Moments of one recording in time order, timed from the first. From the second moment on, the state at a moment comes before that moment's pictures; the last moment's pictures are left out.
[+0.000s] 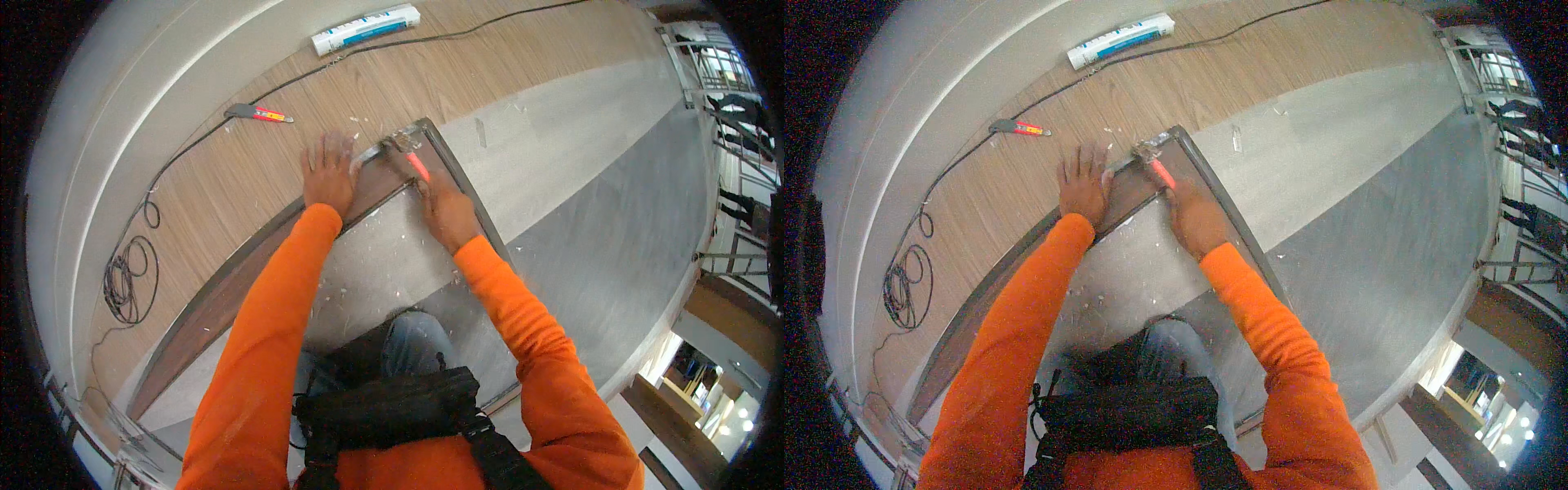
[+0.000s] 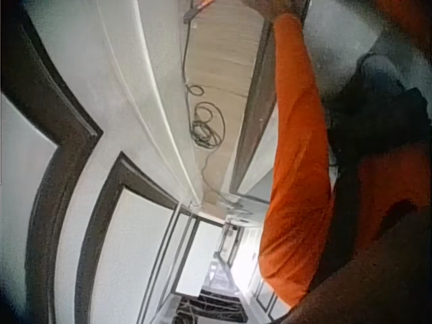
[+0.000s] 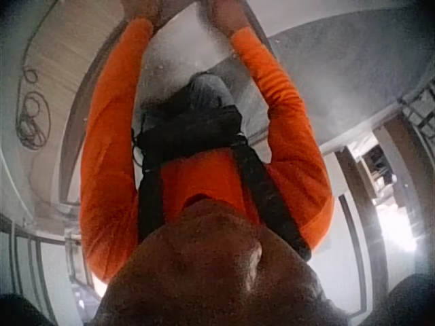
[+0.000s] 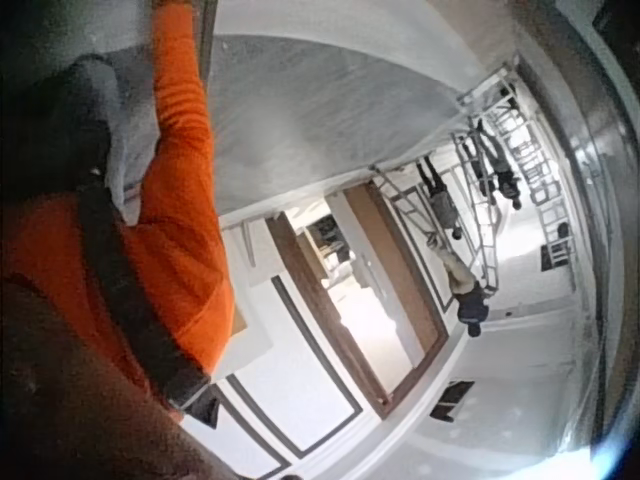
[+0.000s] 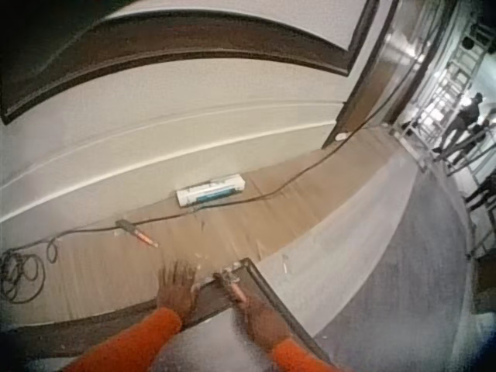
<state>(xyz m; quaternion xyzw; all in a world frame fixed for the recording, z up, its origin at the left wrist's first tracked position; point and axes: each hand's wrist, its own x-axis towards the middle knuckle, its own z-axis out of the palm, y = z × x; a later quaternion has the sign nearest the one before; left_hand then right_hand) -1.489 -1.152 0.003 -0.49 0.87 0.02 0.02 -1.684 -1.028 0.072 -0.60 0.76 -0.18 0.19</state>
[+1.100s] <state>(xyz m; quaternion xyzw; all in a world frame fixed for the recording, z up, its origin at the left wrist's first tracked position) -1.180 -1.077 0.041 -0.73 0.65 0.21 -0.11 -1.842 -1.078 -0.059 -0.46 0.86 -0.21 0.07</state>
